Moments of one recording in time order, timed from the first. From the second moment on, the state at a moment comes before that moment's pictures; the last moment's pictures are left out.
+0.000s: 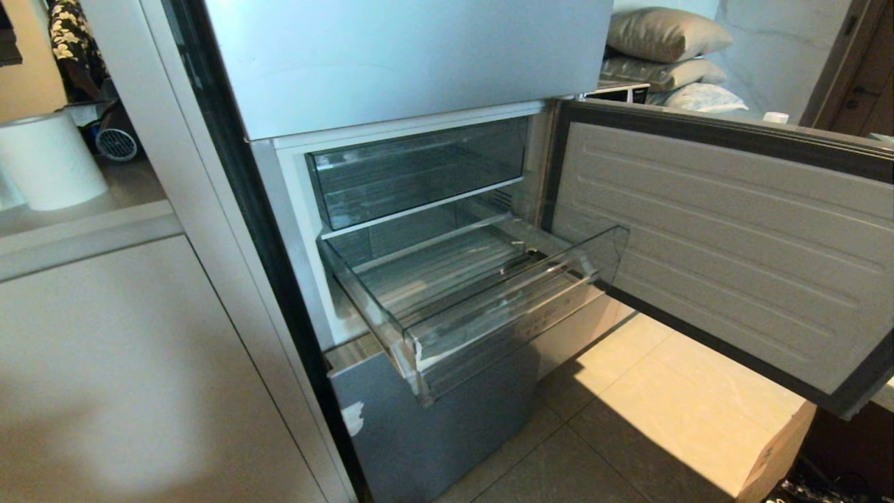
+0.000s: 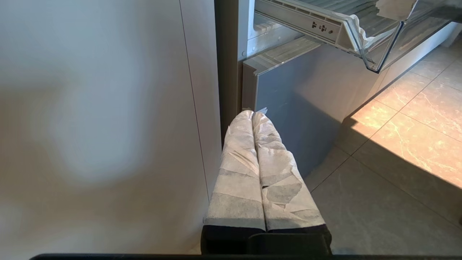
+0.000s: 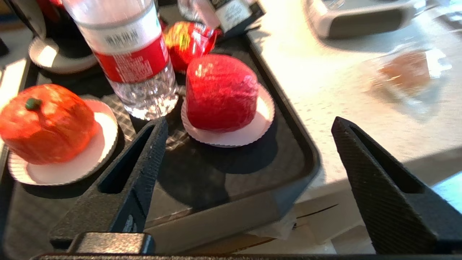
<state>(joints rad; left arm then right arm) 0.00 0.00 -0.02 0.04 0.00 0.00 -1.35 1.84 -0.65 -0.99 0.14 0.01</state>
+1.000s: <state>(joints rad) 0.00 0.00 -0.02 0.04 0.00 0.00 -1.27 2.10 -0.89 -1.00 0.20 0.11</state>
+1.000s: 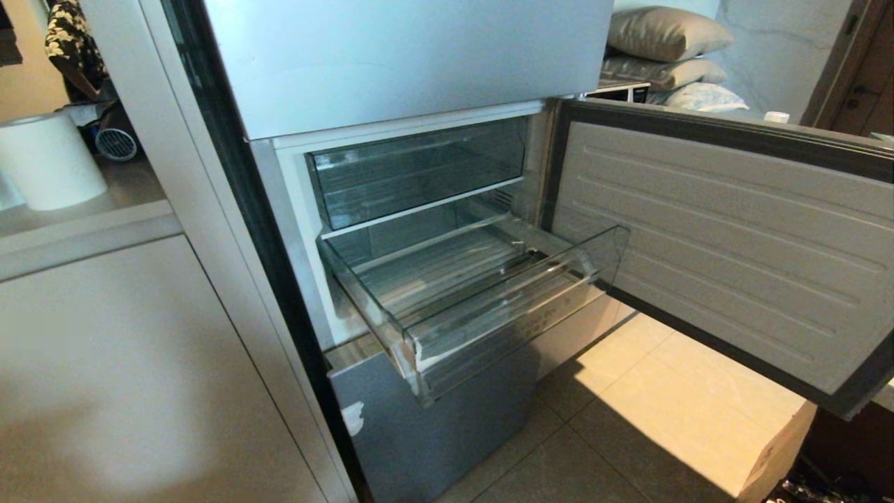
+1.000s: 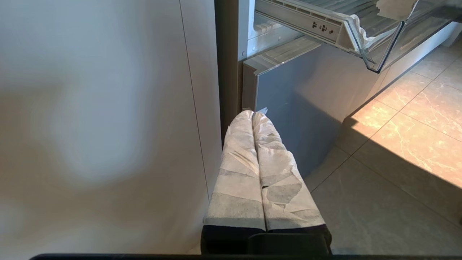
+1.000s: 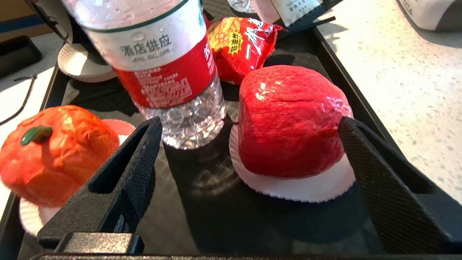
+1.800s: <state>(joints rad) 0.00 0.00 -0.02 0.04 0.00 0.00 -1.32 2.07 -0.89 -0.99 0.20 0.10</state>
